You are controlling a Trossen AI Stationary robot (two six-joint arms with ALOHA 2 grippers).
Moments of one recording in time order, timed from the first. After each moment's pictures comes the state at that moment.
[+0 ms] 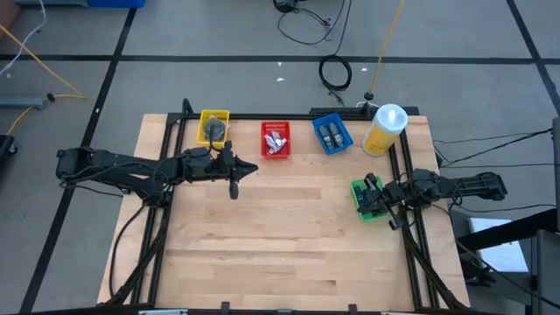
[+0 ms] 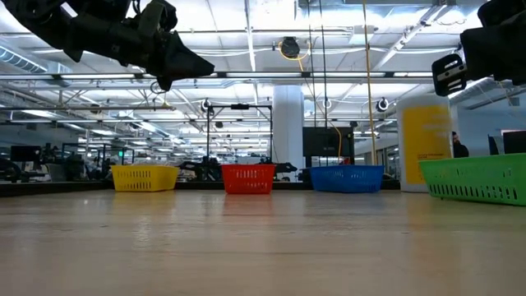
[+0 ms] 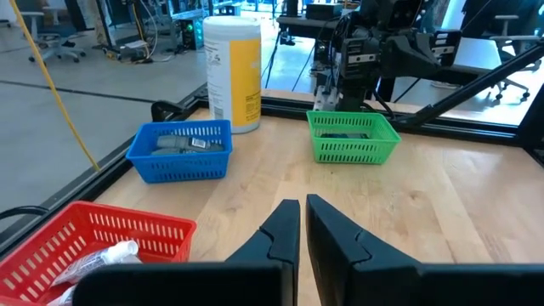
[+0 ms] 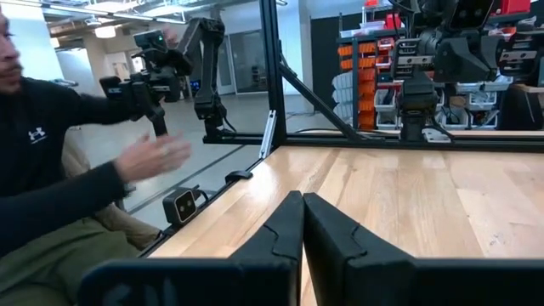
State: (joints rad) left arm 0.11 1.09 0.48 0.44 -0.05 -0.05; right arm 0.10 0.03 0.02 0.08 -0.32 0.12
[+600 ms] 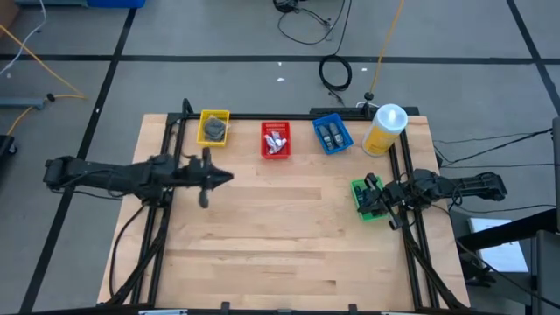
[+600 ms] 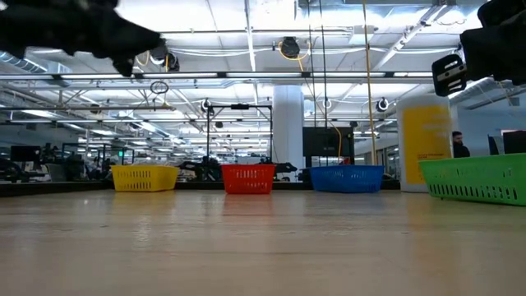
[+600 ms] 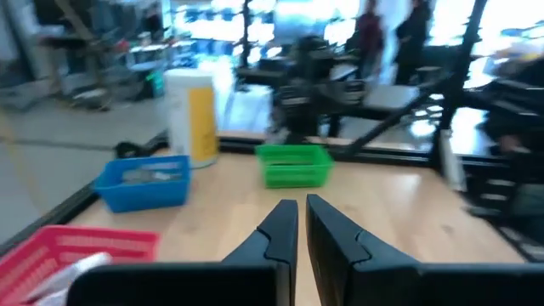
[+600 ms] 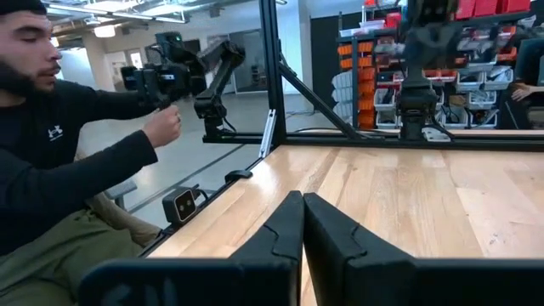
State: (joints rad) left arm 0.01 0.63 0.30 0.30 -0.03 -0.05; right arm 0.10 0.03 0.02 0.08 -0.32 0.12
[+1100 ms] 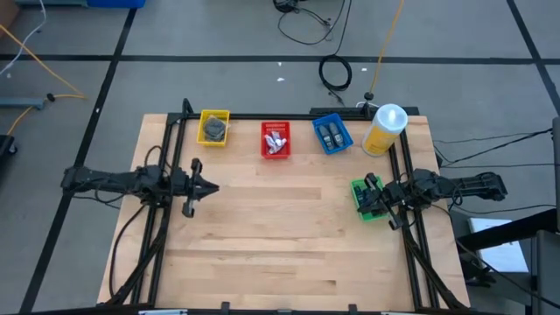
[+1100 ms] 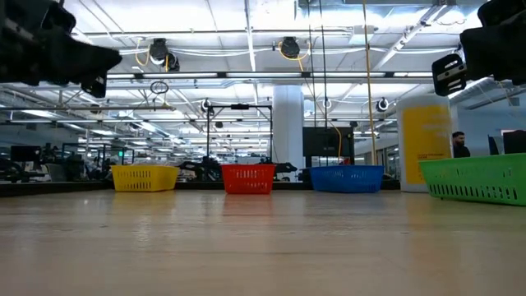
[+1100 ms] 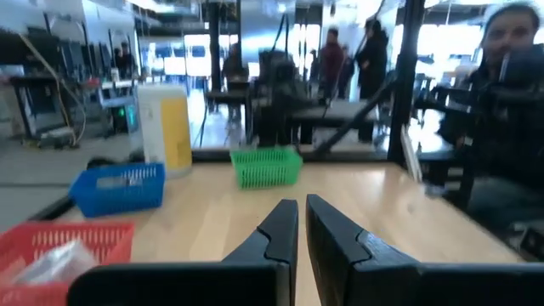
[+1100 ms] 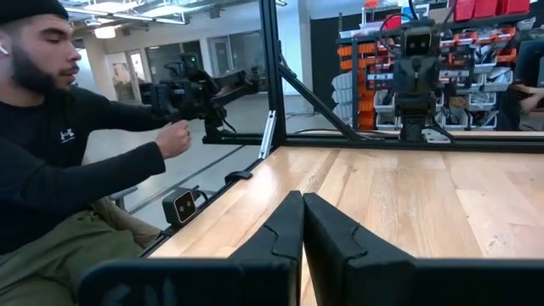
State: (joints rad) left arm -0.10 0.13 0.01 0.20 -0.03 0.00; right arm 0.10 0.03 0.02 0.08 -0.32 0.12
